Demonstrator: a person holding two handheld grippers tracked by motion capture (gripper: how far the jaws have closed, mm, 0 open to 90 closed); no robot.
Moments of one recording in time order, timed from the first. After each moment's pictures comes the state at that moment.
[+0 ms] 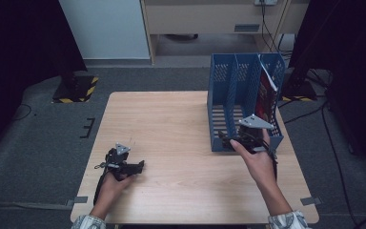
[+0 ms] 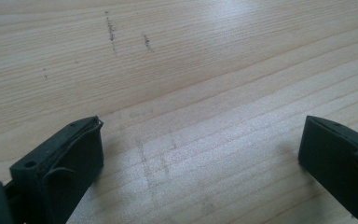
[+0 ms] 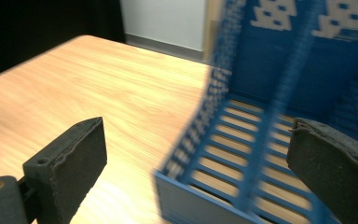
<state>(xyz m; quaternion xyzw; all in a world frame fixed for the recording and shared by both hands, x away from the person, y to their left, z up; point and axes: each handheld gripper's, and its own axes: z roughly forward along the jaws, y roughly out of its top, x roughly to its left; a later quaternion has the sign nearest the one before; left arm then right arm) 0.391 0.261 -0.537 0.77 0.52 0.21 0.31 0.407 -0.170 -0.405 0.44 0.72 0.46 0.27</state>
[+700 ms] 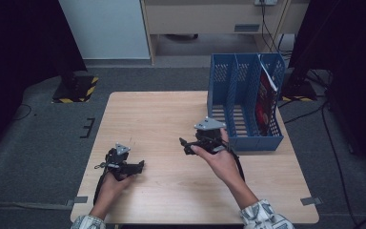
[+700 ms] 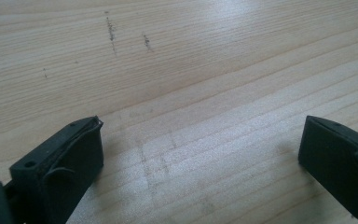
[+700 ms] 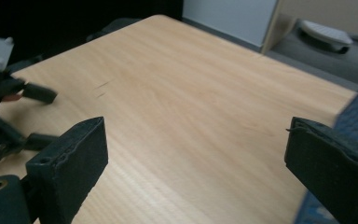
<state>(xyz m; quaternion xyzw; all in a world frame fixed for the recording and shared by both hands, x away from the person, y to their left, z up) 0.391 0.261 -0.537 0.77 0.52 0.21 0.31 0.413 -0.062 -0.423 0.35 0.79 0.46 0.22</state>
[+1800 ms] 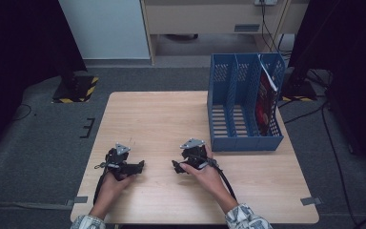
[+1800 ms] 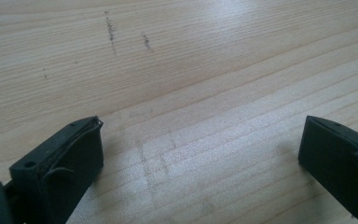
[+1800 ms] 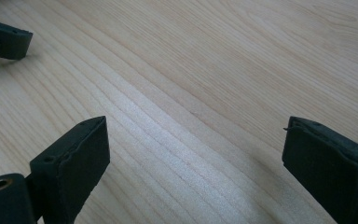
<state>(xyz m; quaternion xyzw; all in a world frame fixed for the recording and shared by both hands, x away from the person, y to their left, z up) 0.391 0.261 -0.537 0.77 0.52 0.21 0.31 0.415 -0.027 -0.526 0.37 0.84 0.38 0.15</state>
